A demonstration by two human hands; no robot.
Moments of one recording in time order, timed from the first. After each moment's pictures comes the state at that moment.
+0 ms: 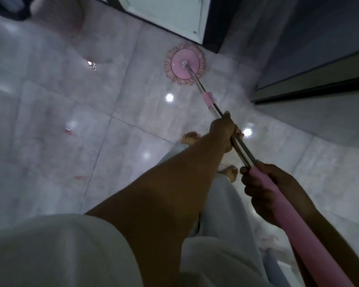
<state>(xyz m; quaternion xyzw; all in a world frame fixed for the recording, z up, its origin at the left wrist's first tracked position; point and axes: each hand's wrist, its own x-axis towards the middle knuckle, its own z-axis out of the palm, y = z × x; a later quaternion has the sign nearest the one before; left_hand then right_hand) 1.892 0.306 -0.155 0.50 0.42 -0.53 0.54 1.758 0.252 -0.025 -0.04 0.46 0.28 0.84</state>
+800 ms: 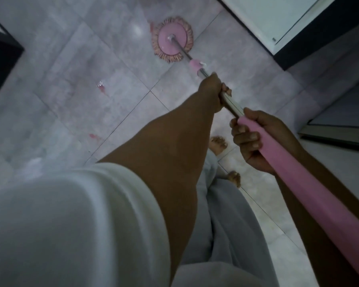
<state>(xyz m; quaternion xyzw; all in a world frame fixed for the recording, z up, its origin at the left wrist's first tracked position) 2.039 0.462 -0.198 0.47 0.50 -0.32 0.66 1.927 0.340 -0.110 -0.12 0.35 0.46 0.80</state>
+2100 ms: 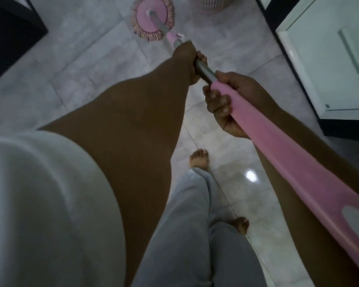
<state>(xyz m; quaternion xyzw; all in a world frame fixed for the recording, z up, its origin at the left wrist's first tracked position) 2.236 0.712 -0.261 0.42 0.66 -0.27 0.56 2.217 0.580 -0.145 -0.22 0.30 0.58 0.72</state>
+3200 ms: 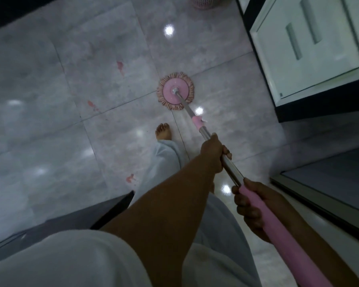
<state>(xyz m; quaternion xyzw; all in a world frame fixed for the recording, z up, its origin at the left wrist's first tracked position) 1.928 0.443 -0.163 0.30 0.61 -0.26 0.69 1.889 0.302 -0.036 -0.24 0.41 0.62 0.62</state>
